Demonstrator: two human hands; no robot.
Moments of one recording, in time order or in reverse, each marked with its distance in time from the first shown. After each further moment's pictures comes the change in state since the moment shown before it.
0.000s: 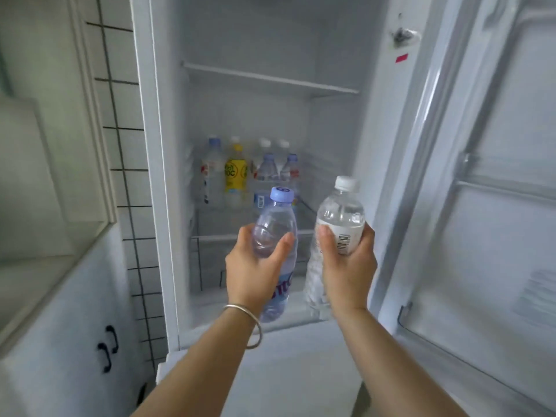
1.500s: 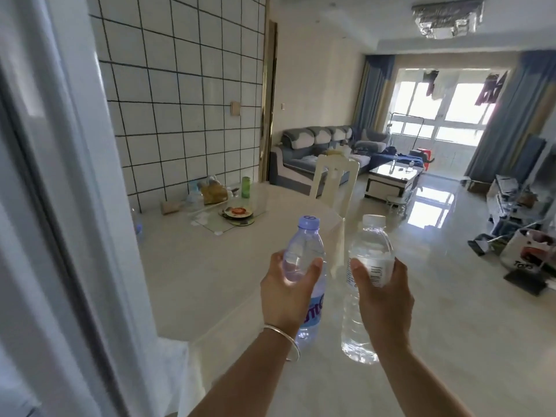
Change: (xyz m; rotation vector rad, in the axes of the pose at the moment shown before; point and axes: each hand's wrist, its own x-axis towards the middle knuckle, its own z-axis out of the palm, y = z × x) left_hand -0.481 0.150 0.666 -0.208 -0.653 -0.185; right_hand 0.174 0.203 -0.786 -0.552 0.438 0.338
